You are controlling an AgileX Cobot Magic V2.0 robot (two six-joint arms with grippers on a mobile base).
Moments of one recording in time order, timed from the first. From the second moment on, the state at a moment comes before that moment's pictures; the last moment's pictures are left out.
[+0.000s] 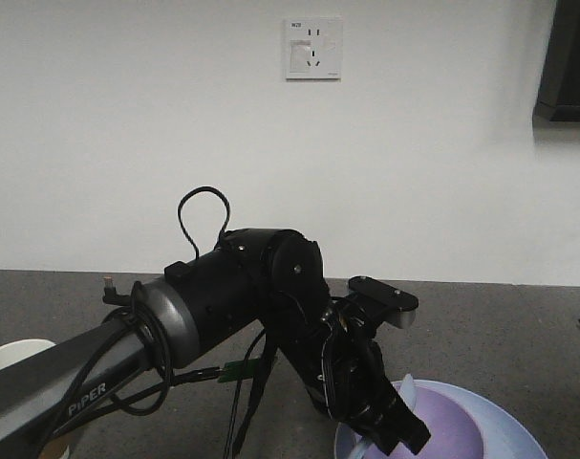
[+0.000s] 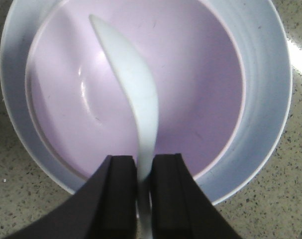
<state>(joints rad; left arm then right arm) -0.76 2.12 -2.05 -0.35 1.20 0.24 0.07 0.84 -1.15 0.18 0.82 -0.26</state>
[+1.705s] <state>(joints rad) -0.40 1.50 -1.42 0.33 1.20 0.02 0.07 0.84 -1.15 0.18 0.82 -0.25</state>
